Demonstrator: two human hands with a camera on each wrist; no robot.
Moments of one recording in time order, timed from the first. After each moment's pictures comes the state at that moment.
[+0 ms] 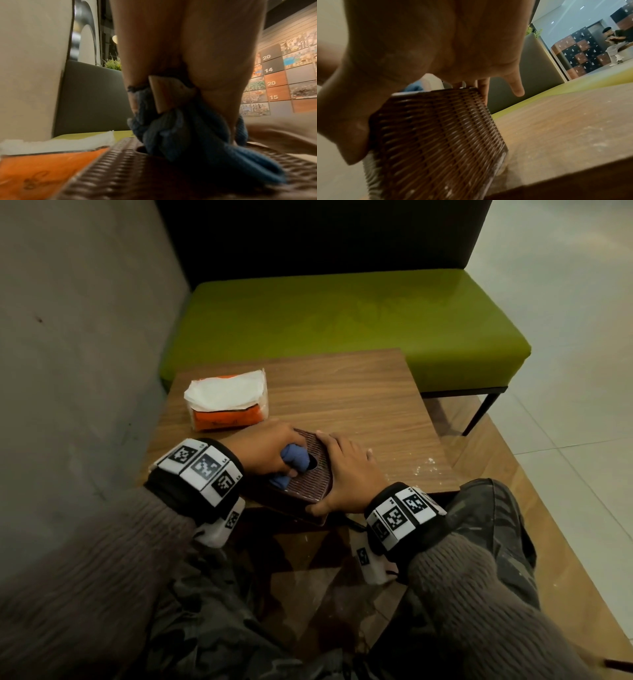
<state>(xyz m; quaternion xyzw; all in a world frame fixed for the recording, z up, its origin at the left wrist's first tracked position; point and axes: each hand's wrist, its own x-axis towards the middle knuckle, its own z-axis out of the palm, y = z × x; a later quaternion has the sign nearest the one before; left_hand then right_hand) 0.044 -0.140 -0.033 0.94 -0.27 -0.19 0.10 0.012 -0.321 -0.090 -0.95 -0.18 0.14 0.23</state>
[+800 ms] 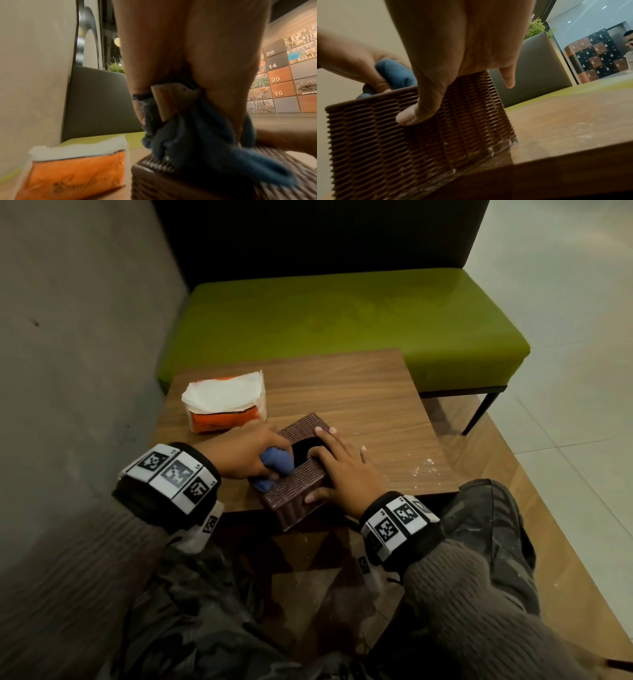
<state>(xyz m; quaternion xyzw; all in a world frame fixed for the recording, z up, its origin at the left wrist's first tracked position) 0.039 -0.118 -0.031 0.94 -0.28 -0.19 0.11 0.012 -0.321 -0.103 -0.95 -0.22 0.09 0.20</state>
